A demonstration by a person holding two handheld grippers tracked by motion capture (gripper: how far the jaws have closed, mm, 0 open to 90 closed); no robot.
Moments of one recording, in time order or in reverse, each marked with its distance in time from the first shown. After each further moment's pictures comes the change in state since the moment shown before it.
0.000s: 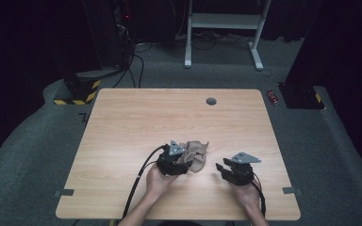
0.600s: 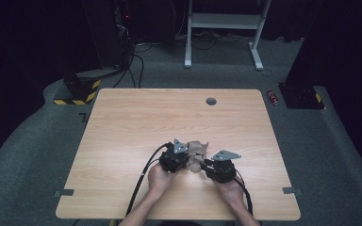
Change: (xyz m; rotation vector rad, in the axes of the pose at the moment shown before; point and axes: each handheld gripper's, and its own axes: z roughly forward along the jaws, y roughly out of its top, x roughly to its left) left arm 0.003 0.005 0.014 0.043 0.037 0.038; right arm 0.032 0.017 0.037 0.033 0.104 -0.047
